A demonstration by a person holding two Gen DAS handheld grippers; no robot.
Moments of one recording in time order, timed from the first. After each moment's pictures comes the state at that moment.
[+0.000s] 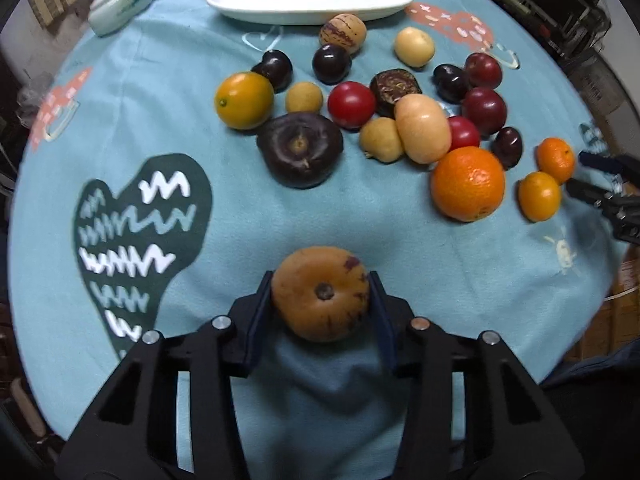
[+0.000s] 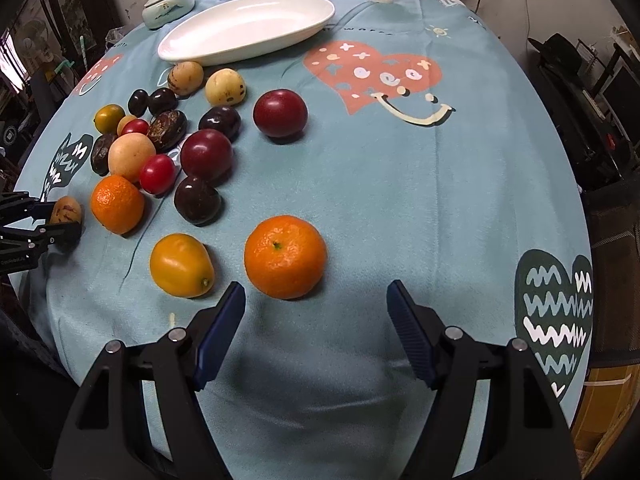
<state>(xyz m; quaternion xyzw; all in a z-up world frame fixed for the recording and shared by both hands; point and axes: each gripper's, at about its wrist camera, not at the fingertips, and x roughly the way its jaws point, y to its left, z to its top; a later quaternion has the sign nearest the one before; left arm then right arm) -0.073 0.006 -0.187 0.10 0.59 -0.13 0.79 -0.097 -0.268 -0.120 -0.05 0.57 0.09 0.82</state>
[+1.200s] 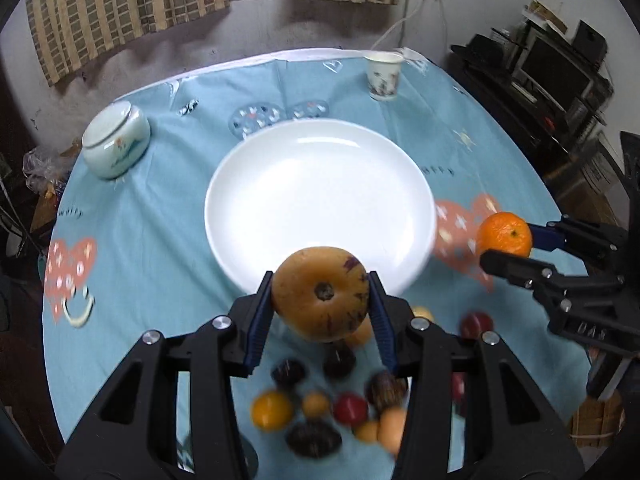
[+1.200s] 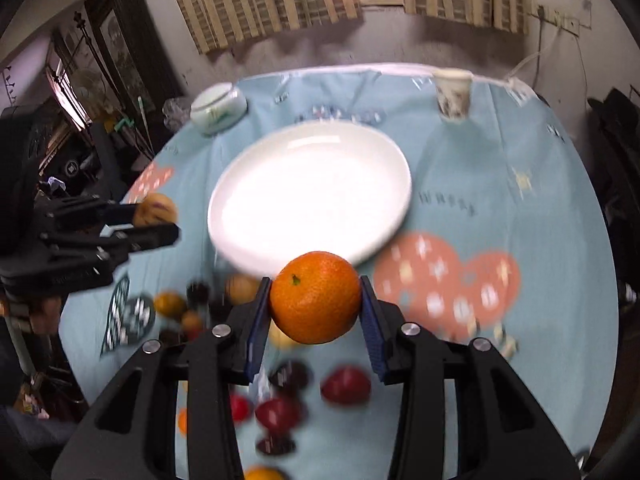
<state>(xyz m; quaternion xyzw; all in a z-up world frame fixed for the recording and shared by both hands) 0.112 -0.036 -0.077 0.05 0.49 -0.13 0.86 0.090 -0.216 -0.045 0.02 0.47 0.21 0.86</state>
